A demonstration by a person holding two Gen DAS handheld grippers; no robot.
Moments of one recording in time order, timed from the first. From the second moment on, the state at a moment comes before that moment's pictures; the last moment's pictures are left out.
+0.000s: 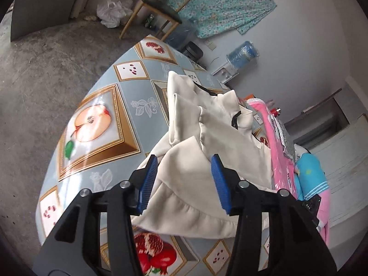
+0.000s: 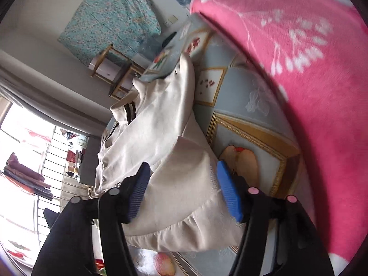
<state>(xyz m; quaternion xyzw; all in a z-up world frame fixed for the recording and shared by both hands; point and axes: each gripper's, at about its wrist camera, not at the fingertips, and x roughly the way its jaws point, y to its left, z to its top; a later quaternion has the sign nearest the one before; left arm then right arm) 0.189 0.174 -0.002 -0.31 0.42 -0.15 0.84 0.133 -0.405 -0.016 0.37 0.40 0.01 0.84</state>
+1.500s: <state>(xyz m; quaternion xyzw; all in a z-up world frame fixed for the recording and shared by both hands) 0.133 0.087 0.004 -0.08 0.35 -0.03 0.93 0.085 -0.351 -0.019 0.26 0.36 -0.11 0.89</state>
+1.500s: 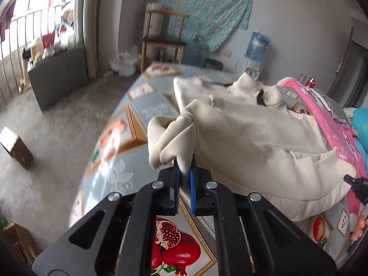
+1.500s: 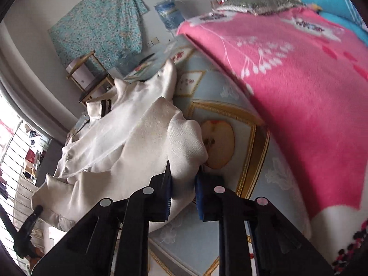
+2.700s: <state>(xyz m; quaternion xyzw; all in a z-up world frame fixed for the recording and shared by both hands) 0.036 0.124 0.034 -0.09 0.42 -0.09 0.90 -0.019 -0.351 0.024 0.25 0.41 0.01 0.88</state>
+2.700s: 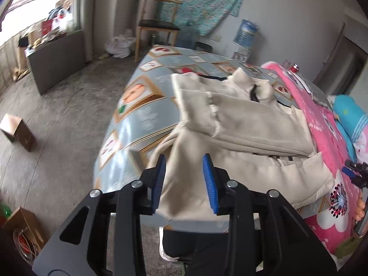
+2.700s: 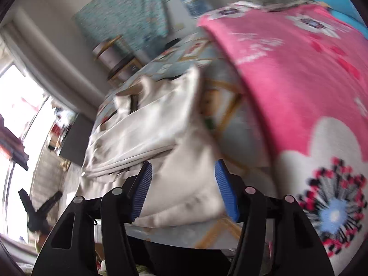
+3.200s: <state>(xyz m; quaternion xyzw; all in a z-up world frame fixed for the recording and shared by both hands) 0.252 0.016 0.057 -0.09 0.48 -0.18 0.85 0.208 -0.306 0.064 0.19 0.47 0.08 0.86</state>
